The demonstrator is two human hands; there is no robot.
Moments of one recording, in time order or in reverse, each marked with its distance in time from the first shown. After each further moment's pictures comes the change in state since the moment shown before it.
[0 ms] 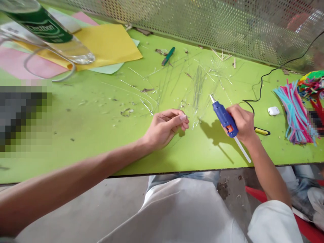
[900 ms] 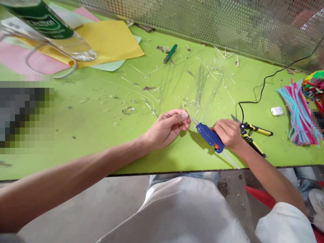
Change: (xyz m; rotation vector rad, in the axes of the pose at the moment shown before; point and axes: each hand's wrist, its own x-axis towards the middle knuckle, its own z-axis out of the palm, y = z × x) left_hand 0.002 0.000 0.000 -0.180 -0.031 -0.174; right_hand -0.018 -0.032 0.039 0.044 -0.055 -0.131
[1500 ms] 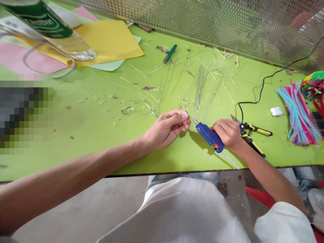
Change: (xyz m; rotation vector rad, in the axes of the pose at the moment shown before) left_hand -0.001 0.002 0.001 -0.023 -0.008 -0.024; right_hand -0.005 0.002 0.002 0.098 0.001 0.079
